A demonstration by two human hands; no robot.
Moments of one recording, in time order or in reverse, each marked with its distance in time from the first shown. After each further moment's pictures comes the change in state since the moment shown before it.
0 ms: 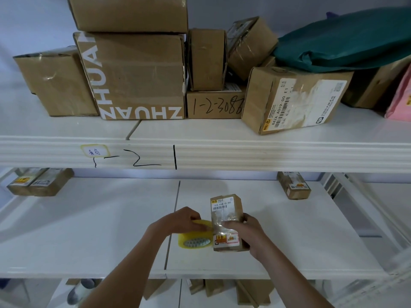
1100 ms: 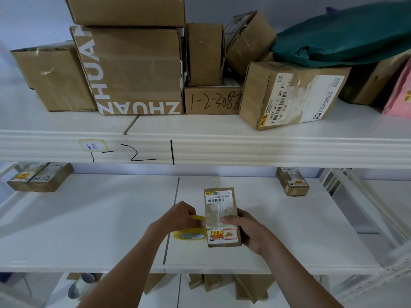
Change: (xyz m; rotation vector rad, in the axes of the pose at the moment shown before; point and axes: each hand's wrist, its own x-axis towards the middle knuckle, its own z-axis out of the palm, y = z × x) left_hand 0.002 -0.008 0.008 0.040 0.185 -0.028; right_hand -0.005 -0.003 -0.011 0.169 -0.367 -0.018
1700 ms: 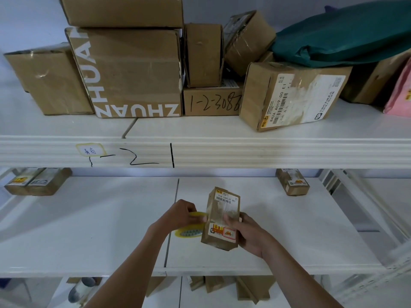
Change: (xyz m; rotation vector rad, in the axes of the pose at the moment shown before) left_hand 0.004 0.001 -0.008 -0.121 0.041 0.008; right_hand 0.010 0.012 0.000 0.140 0.103 0.029
